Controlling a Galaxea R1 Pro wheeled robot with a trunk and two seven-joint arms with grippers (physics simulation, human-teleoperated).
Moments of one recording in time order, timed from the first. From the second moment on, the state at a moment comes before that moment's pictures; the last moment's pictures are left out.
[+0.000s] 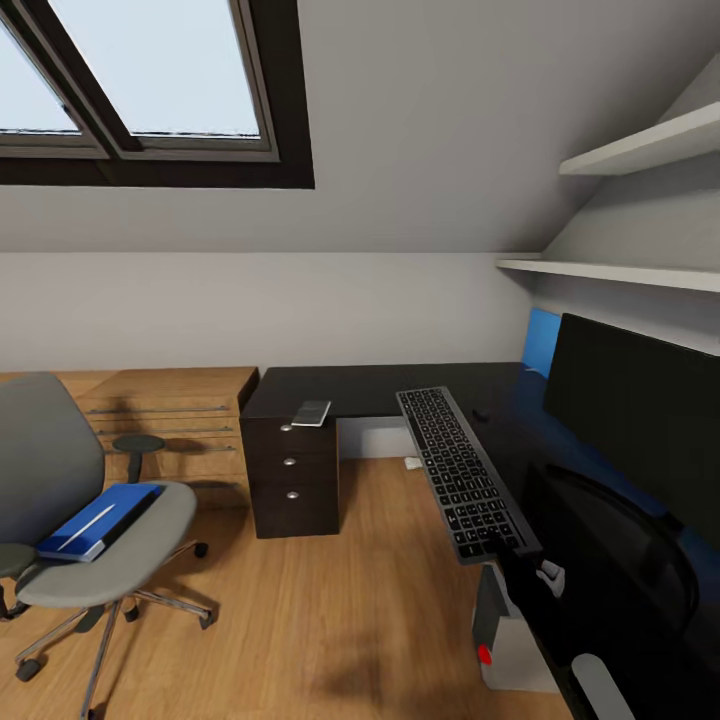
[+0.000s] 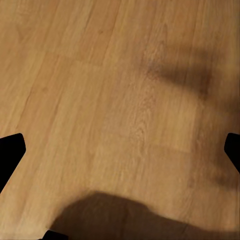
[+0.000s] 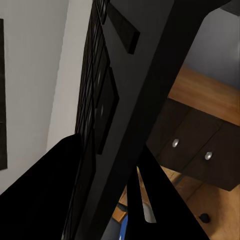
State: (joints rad) left arm 0.03 -0.12 0.13 -0.71 0.13 -0.04 0.09; right arm -0.25 -0.07 -0.23 -0.90 -1.04 0.27 0.68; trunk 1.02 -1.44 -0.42
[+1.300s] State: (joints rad) left arm 0.04 -0.12 0.13 -0.71 0.13 -0.04 0.09; right arm -0.25 -0.11 -0.42 -1.03 -1.05 0.55 0.41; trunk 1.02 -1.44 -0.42
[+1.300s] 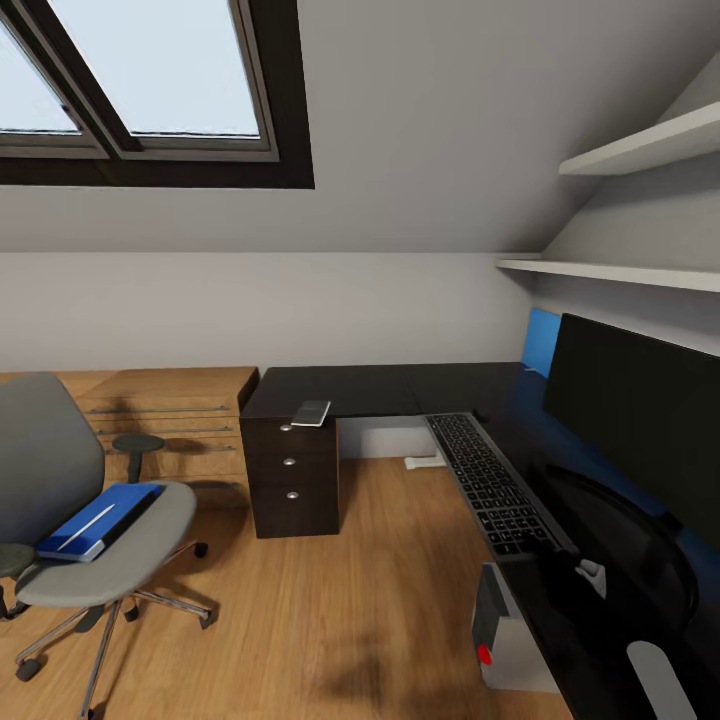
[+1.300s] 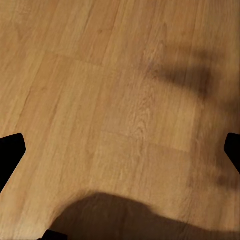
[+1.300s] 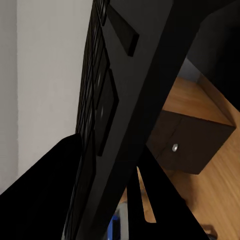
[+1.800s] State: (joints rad) left arm 0.03 -0.12 0.13 -0.71 0.13 -0.04 0.09; right arm -0.25 -0.11 -0.42 -1.03 -1.05 0.56 0.41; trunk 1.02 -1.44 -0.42
